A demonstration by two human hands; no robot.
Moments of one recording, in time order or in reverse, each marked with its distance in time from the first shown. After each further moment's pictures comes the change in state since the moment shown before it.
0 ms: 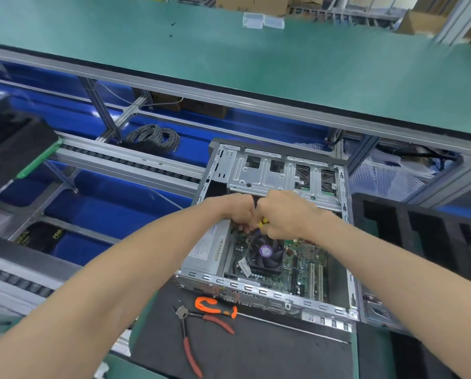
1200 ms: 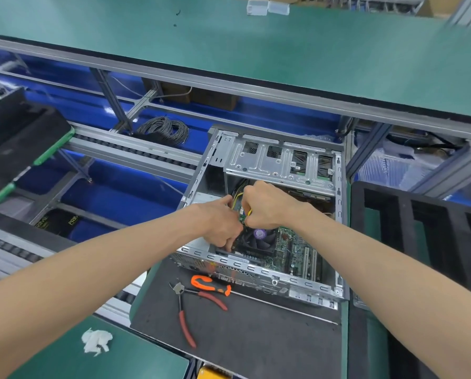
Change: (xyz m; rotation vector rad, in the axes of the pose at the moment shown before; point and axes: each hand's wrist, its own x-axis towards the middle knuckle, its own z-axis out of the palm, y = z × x) left_hand -0.060 0.018 0.042 0.860 -0.198 0.192; right_hand -0.010 -0.007 0.019 0.361 0.042 0.009
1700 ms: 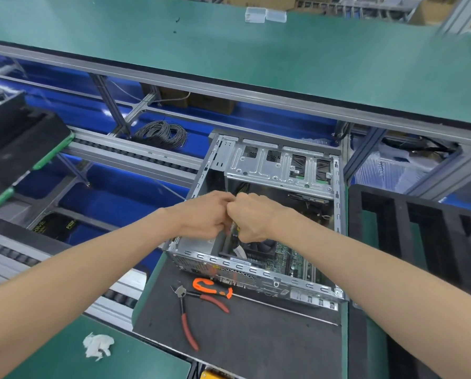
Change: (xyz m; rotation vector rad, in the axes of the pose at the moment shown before) left_hand -0.029 -0.029 0.026 -0.351 0.534 0.081; right_hand -0.003 -0.032 0.002 -0.243 -0.086 -0.116
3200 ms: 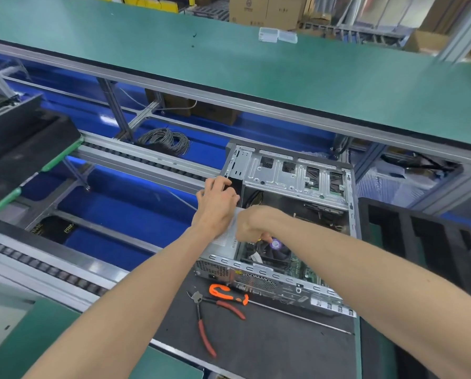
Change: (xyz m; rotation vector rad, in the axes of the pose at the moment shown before) left_hand 0.006 -0.026 0.034 -0.206 0.578 -0.645; right_hand 0.055 -0.047 -0.020 -0.246 -0.669 0.100
